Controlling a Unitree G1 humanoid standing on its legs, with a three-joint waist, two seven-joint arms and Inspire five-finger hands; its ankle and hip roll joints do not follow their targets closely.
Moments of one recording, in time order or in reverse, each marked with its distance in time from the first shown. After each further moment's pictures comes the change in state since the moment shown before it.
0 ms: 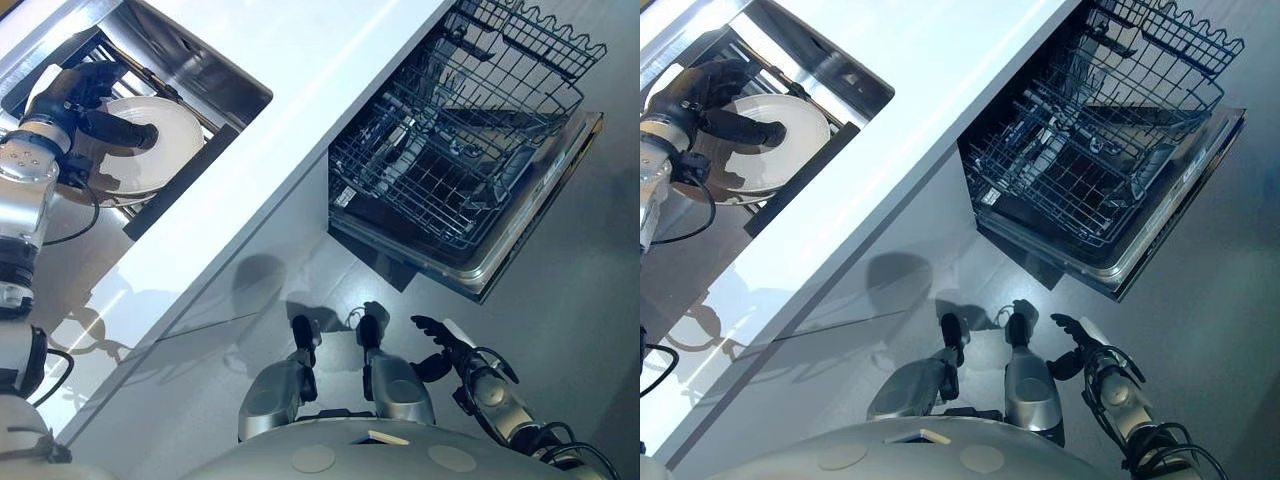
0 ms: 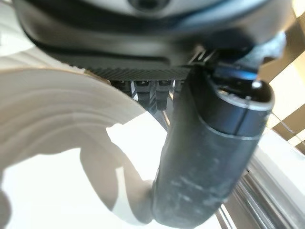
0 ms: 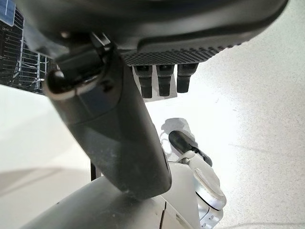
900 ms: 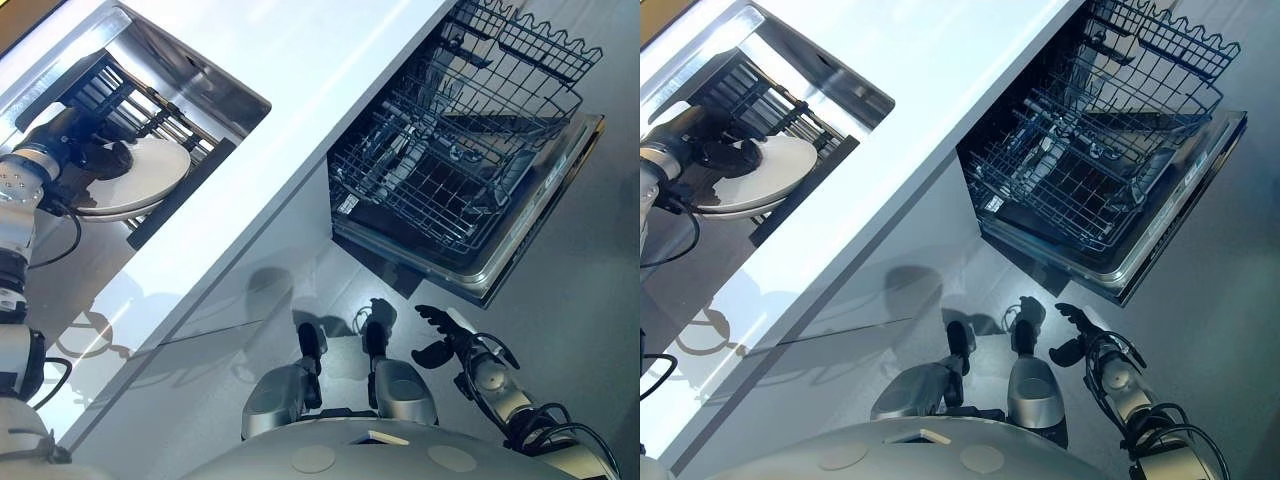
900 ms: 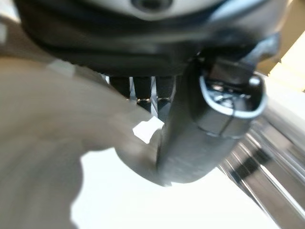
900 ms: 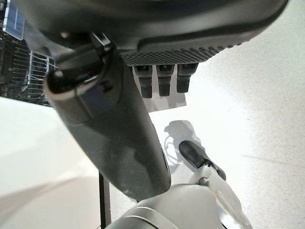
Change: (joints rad) left arm 0.061 0.000 0.035 0.179 0.240 -0.167 -0.084; right arm -0.084 -0.005 -0.016 0.082 -0.001 0.006 0.004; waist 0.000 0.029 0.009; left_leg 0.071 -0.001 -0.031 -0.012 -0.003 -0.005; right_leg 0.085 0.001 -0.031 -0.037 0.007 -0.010
